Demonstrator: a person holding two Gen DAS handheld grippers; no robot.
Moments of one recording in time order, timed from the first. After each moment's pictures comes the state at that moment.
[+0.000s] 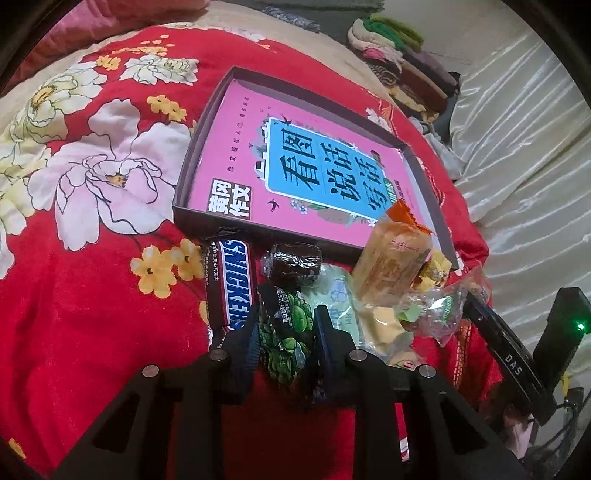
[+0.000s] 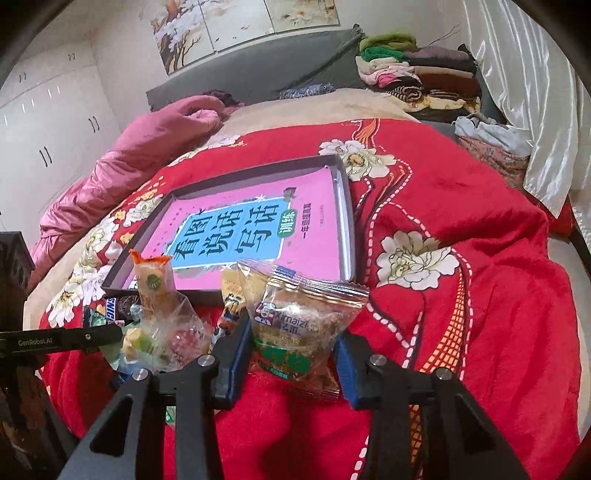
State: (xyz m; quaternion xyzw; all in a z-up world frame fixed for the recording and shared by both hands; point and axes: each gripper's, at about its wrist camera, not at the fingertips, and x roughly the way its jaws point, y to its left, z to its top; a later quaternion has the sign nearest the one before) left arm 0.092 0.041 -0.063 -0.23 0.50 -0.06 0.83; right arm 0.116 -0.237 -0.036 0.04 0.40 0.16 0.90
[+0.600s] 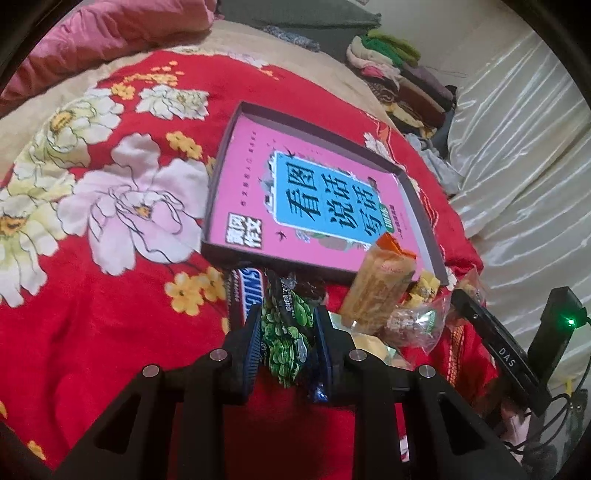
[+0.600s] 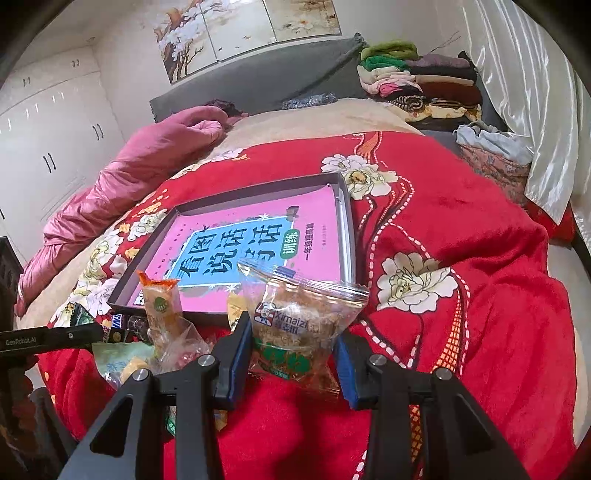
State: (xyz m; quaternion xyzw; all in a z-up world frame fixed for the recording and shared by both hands) left arm 0.079 0.059 -0.035 -0.23 0.47 -0.05 0.85; right arm 0.121 -0.235 -0.023 0.04 0.38 0.17 0.91
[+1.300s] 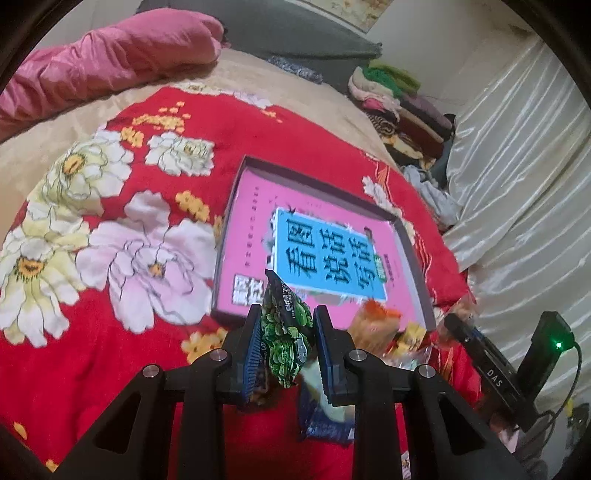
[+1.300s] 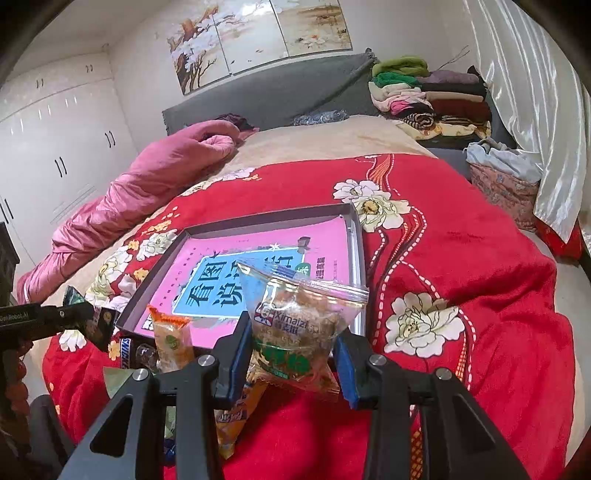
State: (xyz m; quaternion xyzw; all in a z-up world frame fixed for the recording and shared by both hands) left arm 0.092 0.075 0.002 -0.23 0.42 -0.03 0.88; right arm 0.138 -0.233 -0.006 0.04 0.35 0.19 0.92
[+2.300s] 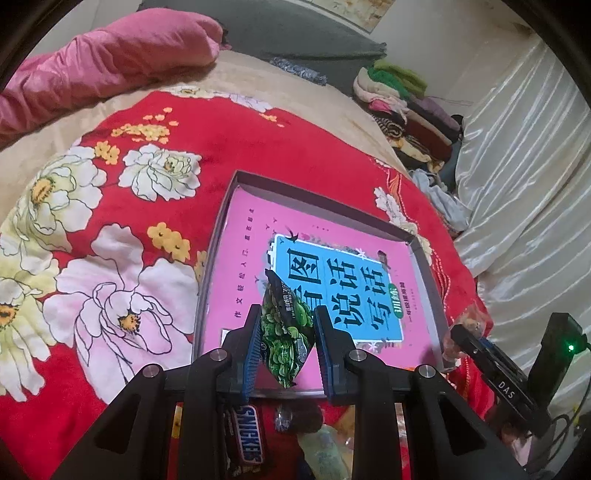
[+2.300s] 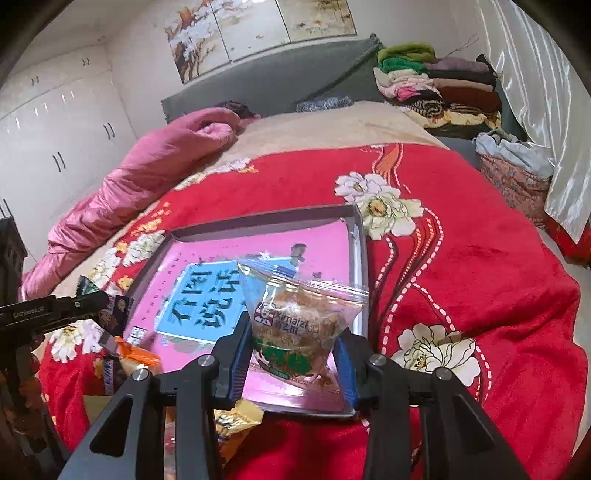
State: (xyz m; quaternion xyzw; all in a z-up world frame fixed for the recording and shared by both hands) left arm 0.152 0.071 -0.017 -0.23 0.42 -0.02 0.88; right arm 0.193 -0.227 -0.017 0.04 0.38 0.20 0.90
